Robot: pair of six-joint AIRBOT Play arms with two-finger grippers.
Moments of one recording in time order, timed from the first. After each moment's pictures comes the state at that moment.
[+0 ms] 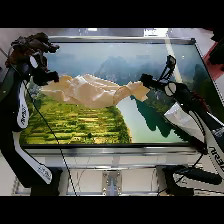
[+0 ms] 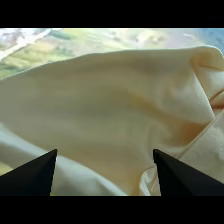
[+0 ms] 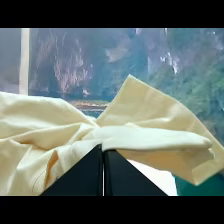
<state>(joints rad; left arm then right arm) 0.12 -1.95 1.87 1.50 -1.15 -1.69 0.19 -1.33 1.12 -1.26 0.48 1.81</state>
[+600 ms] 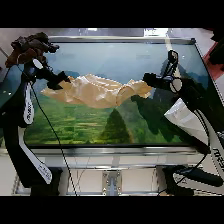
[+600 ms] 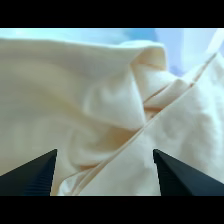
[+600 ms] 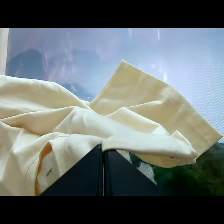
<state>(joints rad) 0.12 -2.04 1.98 1.19 -1.22 -1.77 0.18 -1.31 1.16 -1.32 0.57 1.78</state>
